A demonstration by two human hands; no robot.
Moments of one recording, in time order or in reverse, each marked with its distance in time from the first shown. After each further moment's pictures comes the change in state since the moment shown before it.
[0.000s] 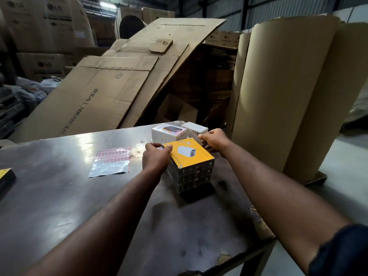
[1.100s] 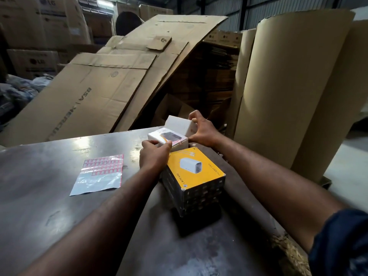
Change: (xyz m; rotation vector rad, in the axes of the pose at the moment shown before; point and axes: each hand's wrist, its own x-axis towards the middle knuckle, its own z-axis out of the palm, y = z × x) left_hand 0.066 0.008 0.018 0.040 0.036 0.043; right_hand 0.080 -0.025 0.030 -0.290 -0.079 -0.524
